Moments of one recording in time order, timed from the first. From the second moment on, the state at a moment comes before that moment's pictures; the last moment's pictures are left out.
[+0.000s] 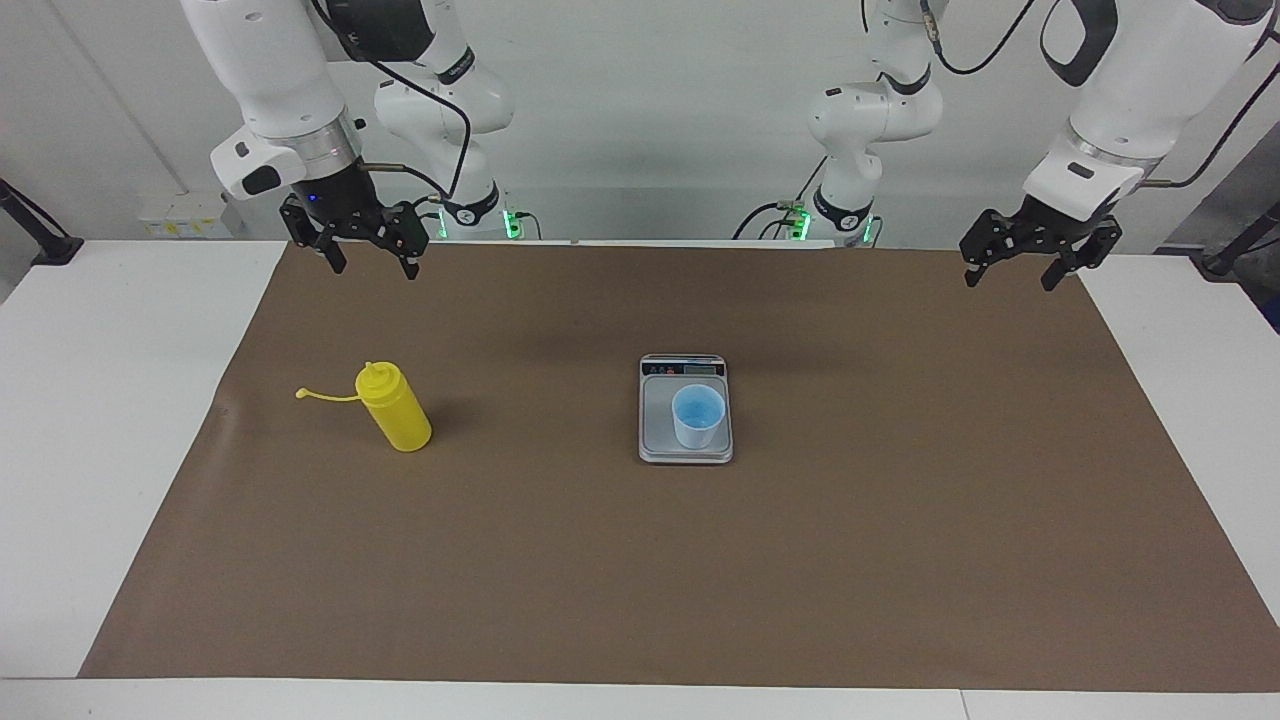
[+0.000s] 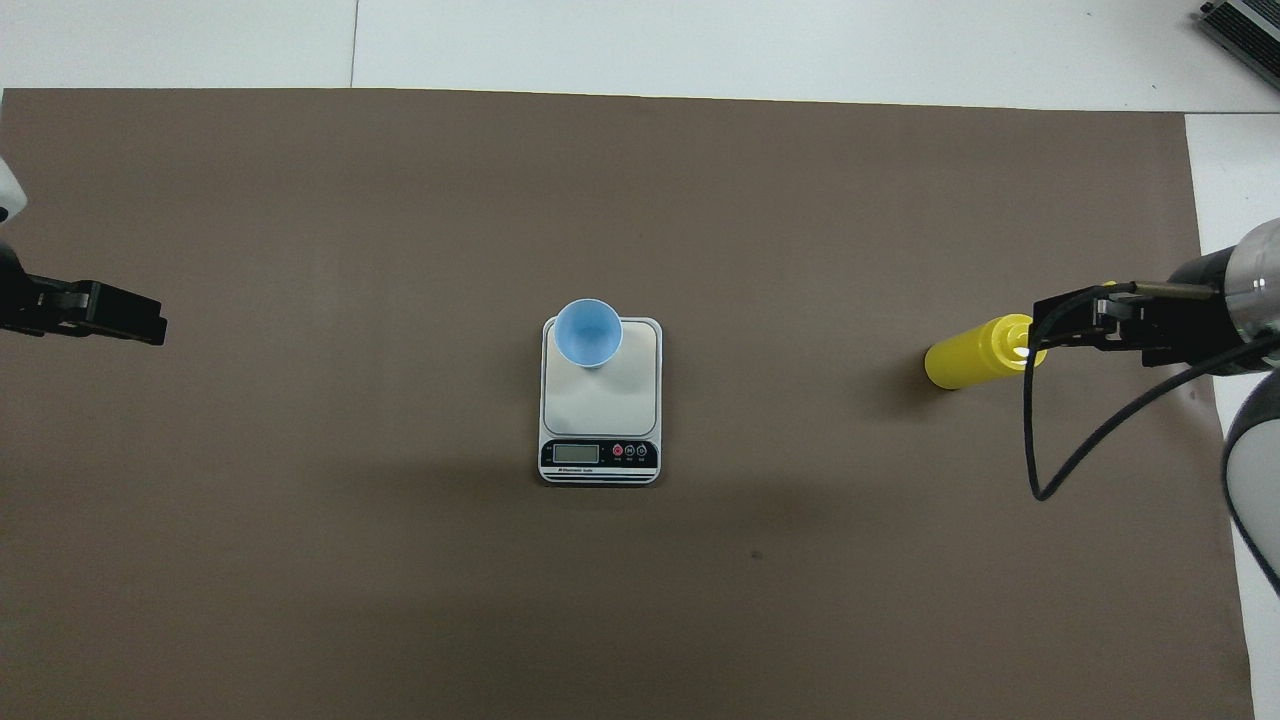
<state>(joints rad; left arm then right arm) 0.06 -0.02 -0.14 -1.59 0.00 1.57 0.06 0.11 -0.06 -0.04 -1.67 0.00 1.62 0.19</state>
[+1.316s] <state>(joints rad) 0.06 -0.02 -0.14 -1.59 0.00 1.57 0.06 0.11 -0.07 -0.04 -1.72 -0.03 1.67 0.16</state>
